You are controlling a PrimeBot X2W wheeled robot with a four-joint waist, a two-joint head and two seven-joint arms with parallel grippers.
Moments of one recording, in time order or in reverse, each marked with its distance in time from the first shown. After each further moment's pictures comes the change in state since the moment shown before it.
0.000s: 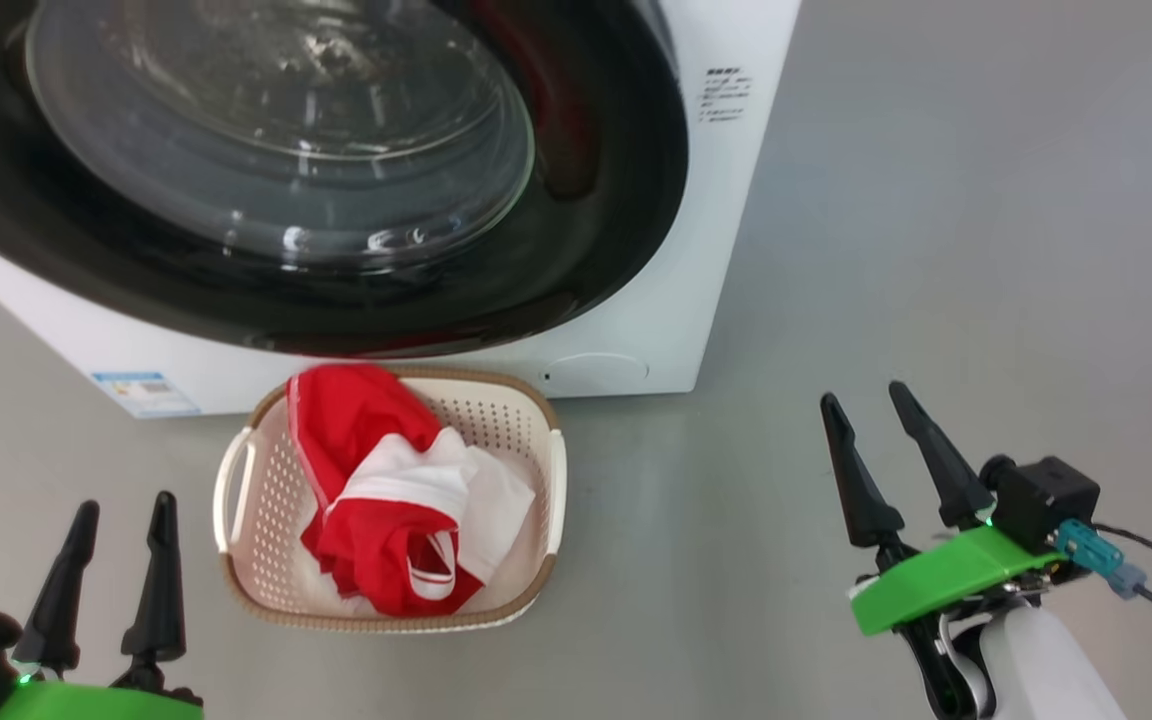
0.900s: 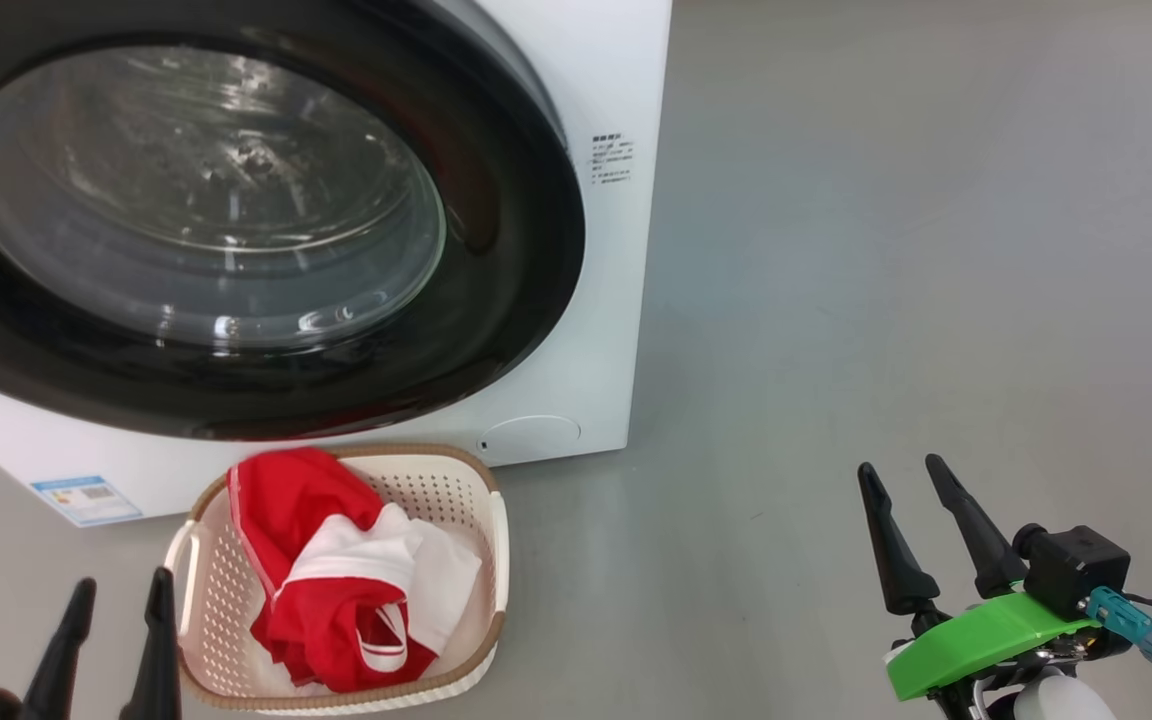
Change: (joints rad) left arm 0.117 -0.005 0.031 -0.032 0.015 0.000 0.000; right arm 0.121 -0.024 -0.031 -0.020 0.007 0.000 0.000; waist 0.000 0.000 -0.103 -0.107
